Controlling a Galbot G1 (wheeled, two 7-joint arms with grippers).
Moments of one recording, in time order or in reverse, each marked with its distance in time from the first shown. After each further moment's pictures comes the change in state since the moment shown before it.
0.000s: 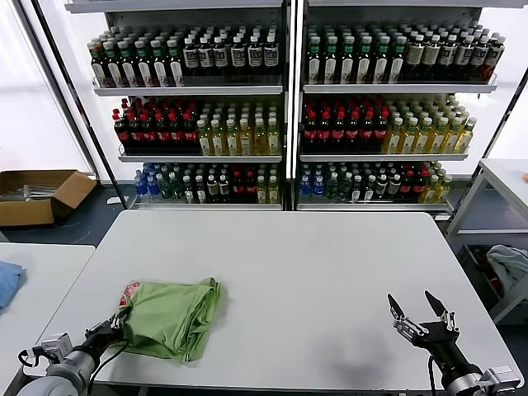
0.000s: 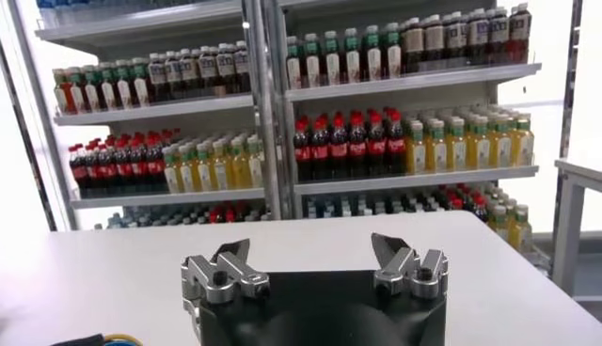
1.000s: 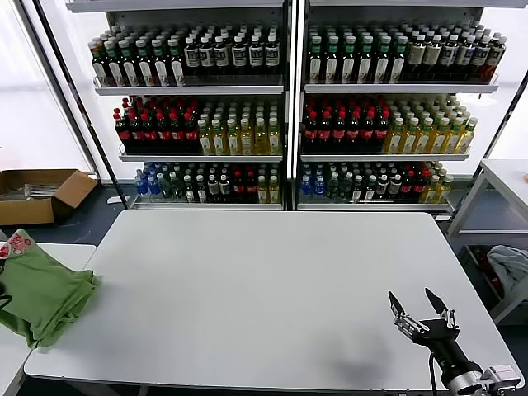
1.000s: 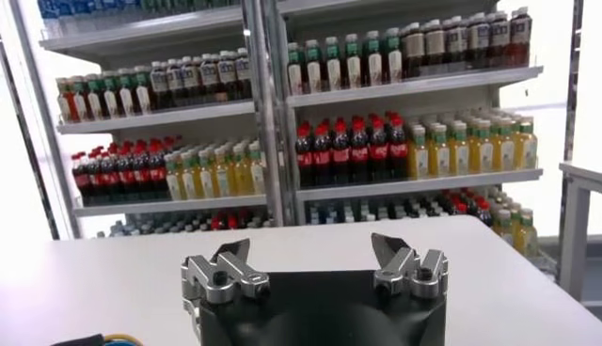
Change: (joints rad) left arm 0.046 0.229 -0.389 -0.016 0.030 -0.039 -0.003; right arm 0.006 0.005 0.013 -0.014 0.009 0.017 -0.011
